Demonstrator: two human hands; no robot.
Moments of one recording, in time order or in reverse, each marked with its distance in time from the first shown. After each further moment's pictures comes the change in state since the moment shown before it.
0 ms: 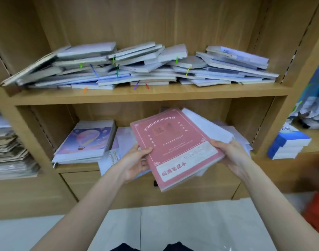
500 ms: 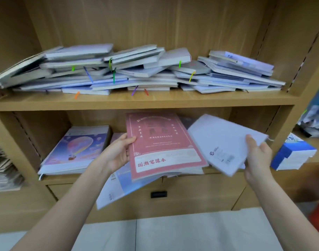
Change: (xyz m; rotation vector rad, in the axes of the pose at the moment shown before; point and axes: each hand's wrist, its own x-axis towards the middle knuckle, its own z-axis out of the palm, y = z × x) left_hand 0.045 0.047 -0.031 0.039 -0.009 0.081; right_hand 0.035 -0.006 -0.019 0.147 0.485 -0.276
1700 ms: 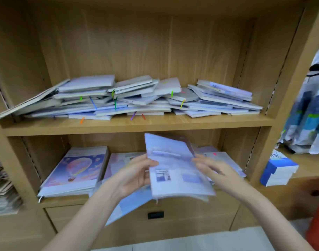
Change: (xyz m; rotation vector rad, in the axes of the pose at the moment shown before) left_hand -0.059 0.019 0.057 0.040 -0.321 0.003; right_hand -0.062 -0.051 0.014 -0.816 -0.924 -0.319
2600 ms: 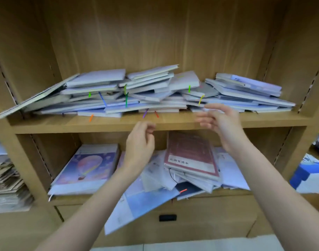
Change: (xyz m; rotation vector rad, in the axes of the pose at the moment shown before) left_hand 0.050 0.027 -0.032 0.999 0.707 0.855; right_hand 0.119 -0.051 -0.014 0.740 0.435 0.083
